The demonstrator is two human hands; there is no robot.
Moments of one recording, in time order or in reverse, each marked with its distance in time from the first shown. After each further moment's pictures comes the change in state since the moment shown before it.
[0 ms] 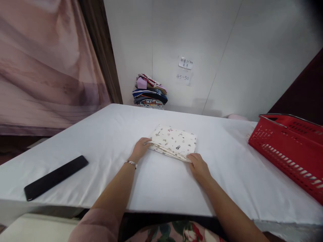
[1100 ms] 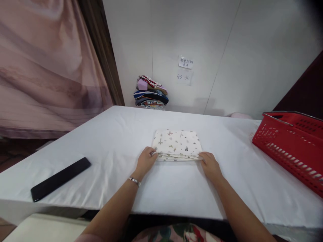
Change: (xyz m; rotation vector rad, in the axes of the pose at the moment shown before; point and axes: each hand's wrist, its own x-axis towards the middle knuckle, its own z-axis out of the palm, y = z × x) left_hand -0.058 0.036 0.012 0.068 0.027 0.039; right_hand -0.007 0.048 -0.006 0.044 0.078 0.151
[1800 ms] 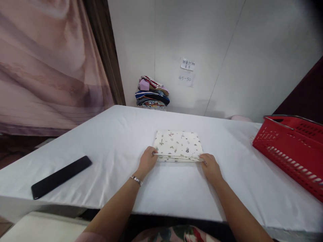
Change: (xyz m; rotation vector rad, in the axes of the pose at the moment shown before) left_hand 0.002 0.000 0.004 0.014 -0.028 -0.025; right_hand 0.001 -0.002 0.001 -0.003 0.010 0.008
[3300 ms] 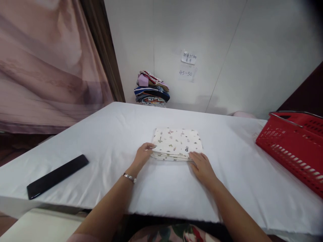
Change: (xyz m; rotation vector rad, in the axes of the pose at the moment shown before) left_hand 0.015 0.003 -0.012 -0.400 -0.036 -0.318; right_hand 0.001 -0.032 0.006 -0.116 -0.207 -0.260
